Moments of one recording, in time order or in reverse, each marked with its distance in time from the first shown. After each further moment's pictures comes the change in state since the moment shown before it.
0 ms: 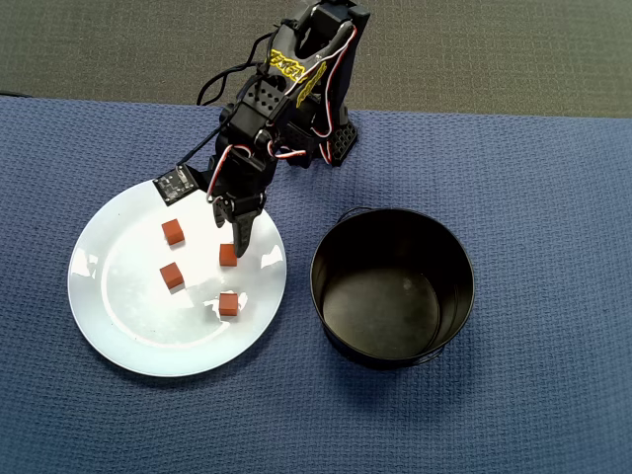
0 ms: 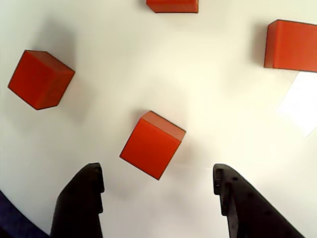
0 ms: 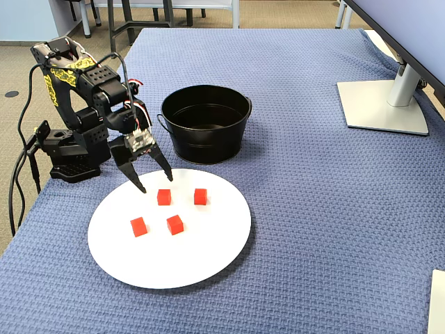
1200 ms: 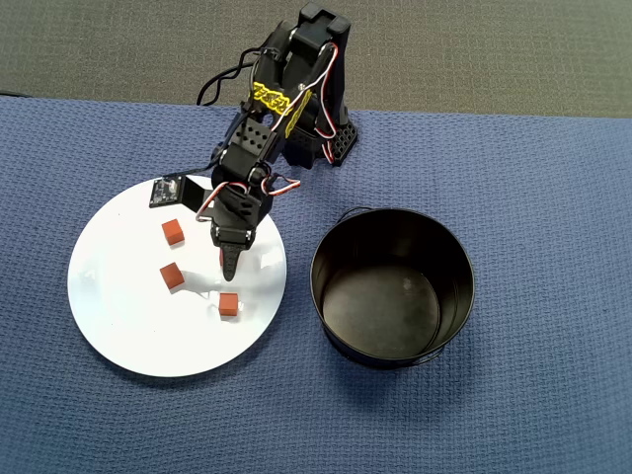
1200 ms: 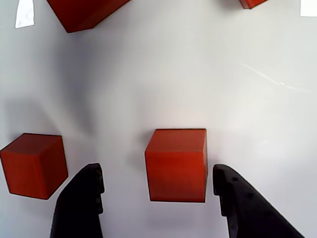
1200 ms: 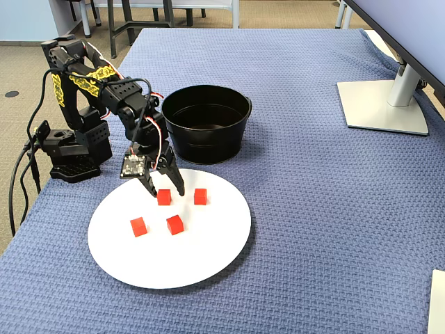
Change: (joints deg) arm -5.0 -19.3 -10.1 -0.3 35.9
